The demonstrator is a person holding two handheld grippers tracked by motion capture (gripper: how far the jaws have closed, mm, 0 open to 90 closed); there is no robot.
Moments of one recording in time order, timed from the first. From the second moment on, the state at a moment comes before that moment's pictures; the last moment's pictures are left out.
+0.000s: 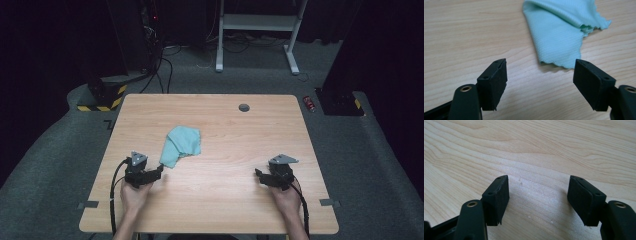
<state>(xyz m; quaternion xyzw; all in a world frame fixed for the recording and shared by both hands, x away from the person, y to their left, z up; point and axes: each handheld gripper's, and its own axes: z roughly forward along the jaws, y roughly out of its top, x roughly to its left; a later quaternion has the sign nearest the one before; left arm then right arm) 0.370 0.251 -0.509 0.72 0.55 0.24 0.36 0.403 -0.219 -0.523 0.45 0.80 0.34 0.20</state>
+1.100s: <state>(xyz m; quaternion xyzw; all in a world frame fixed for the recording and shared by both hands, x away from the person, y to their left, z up) 0.427 0.196 -0.504 0.75 0.52 0.20 0.35 0.403 -0.219 -0.523 0.44 0.80 0.34 0.20</state>
